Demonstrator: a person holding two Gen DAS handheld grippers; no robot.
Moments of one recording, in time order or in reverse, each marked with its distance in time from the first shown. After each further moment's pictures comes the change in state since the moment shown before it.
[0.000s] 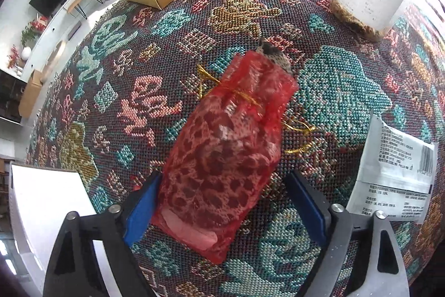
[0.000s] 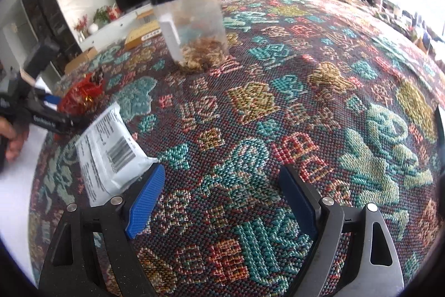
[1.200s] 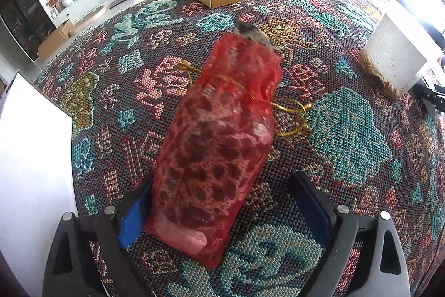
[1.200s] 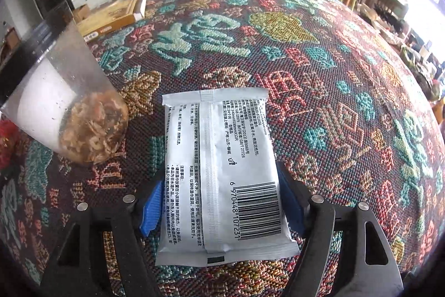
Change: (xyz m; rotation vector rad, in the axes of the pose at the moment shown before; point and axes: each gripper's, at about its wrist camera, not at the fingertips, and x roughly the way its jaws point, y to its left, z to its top) left arm 0.002 0.002 -0.026 -0.348 -0.148 0.023; right arm 0.117 -0.057 0.142 -0.272 0.239 -0.148
